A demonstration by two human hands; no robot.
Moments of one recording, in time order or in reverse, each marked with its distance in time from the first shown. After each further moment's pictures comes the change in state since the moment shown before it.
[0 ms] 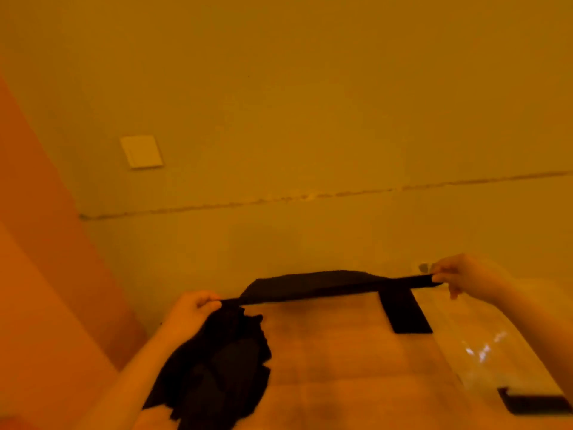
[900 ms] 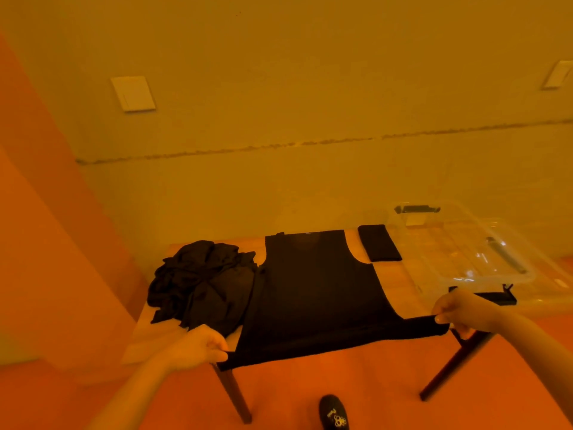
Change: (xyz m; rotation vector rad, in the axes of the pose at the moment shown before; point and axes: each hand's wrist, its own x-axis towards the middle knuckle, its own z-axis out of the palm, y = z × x) left_hand -0.180 -0.017 0.038 0.290 -0.717 -0.075; right_hand -0.178 0.076 0.073 -0.142 -0.434 0.203
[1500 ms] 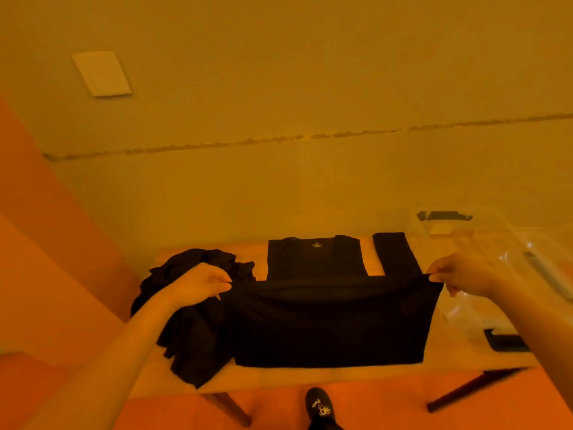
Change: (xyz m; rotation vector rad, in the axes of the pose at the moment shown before) left_hand 0.144 -0.013 -0.113 -0.218 0.179 -0.048; right_hand 0.133 -0.042 -0.079 0.028 0.144 0.020
